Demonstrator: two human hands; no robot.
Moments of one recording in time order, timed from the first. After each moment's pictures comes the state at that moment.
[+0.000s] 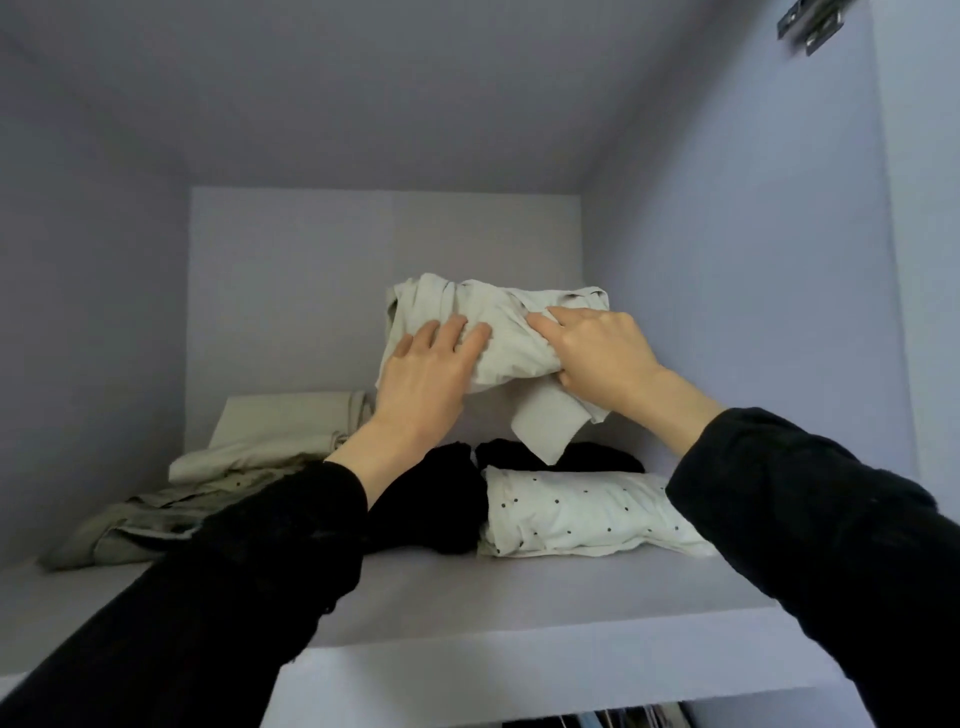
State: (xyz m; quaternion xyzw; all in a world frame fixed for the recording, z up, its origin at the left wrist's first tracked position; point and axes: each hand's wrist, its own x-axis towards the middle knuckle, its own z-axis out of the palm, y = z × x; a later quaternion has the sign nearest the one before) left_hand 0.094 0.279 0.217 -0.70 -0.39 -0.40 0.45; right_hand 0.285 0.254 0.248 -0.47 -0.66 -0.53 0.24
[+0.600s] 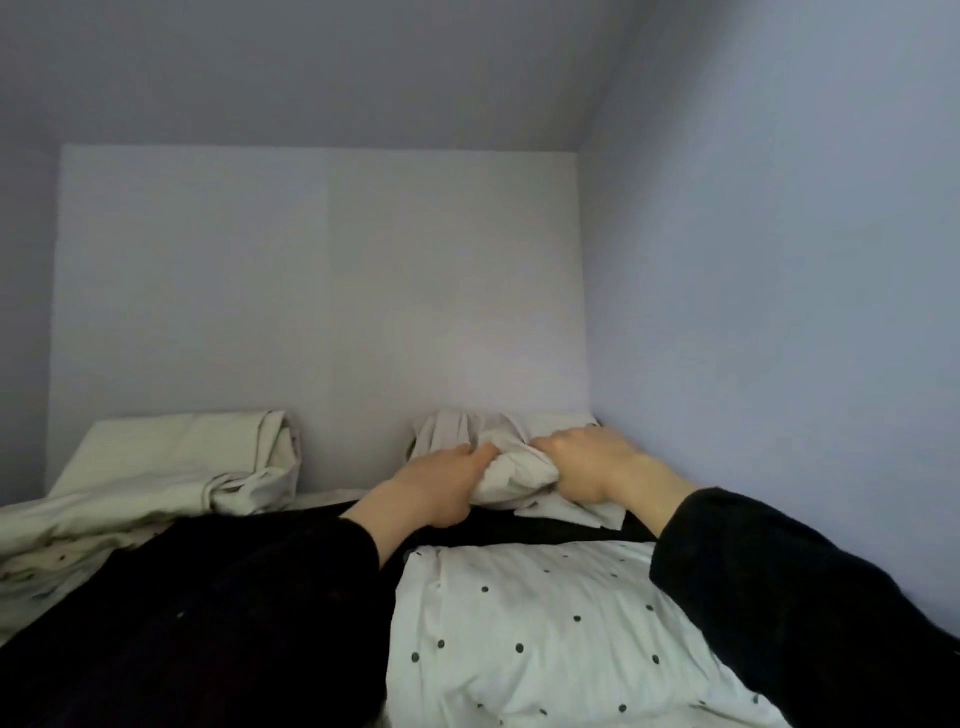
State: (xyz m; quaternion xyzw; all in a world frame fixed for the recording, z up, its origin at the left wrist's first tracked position) left_hand 0.176 0.479 0.184 -0.84 -0.50 -0.12 0.17; right_hand 0.365 0.470 0.199 -0.56 -0.78 -0.27 0.07
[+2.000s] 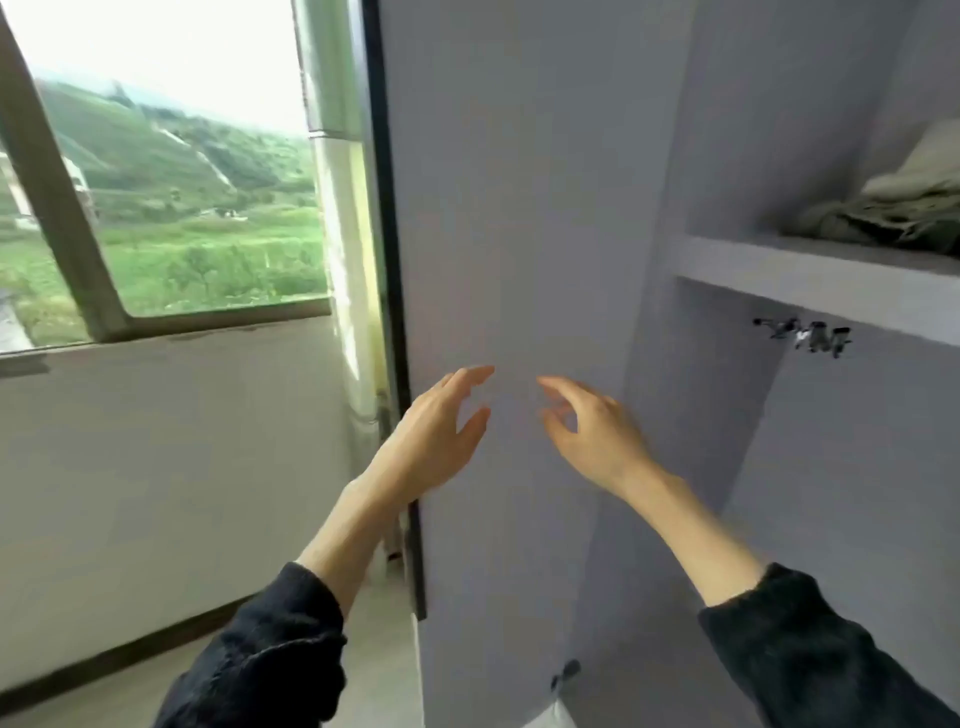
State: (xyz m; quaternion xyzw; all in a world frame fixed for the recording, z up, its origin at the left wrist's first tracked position) left_hand -0.157 -0.246 -0.054 -0.43 -0.81 -0.39 0.12; right_hand -0.063 -0.087 -0.042 -0.11 -0.94 0.21 0.23
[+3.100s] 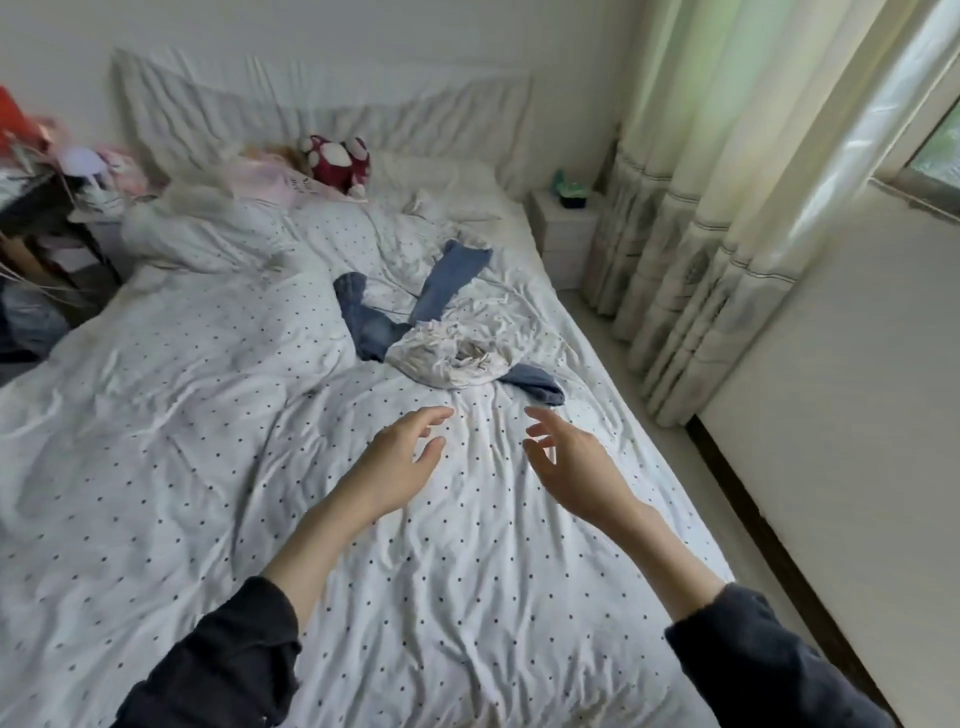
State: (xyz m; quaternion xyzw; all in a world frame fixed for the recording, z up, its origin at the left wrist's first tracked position) left_hand 0.161 -0.825 -0.238 0.52 -0.74 -0.36 0.24; right_hand -0.046 -0.784 -0.217 0.68 -0.68 0.19 -0.20
